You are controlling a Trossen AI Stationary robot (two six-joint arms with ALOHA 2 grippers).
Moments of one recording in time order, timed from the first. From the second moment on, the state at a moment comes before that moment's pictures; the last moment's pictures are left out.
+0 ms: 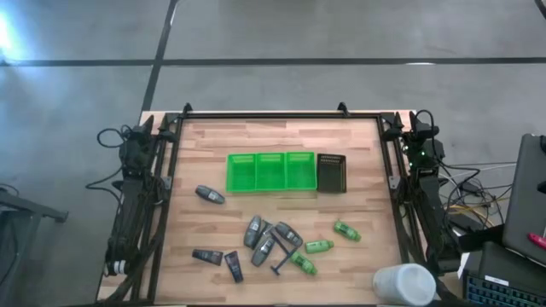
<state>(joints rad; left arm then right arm) 1.48 0.04 0.01 0.07 0.03 -0.13 -1.46 0.05 0.01 0.17 0.00 0.11</state>
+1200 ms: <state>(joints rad) 1.48 0.04 0.01 0.07 0.03 -0.13 -1.46 0.05 0.01 0.17 0.00 0.11</state>
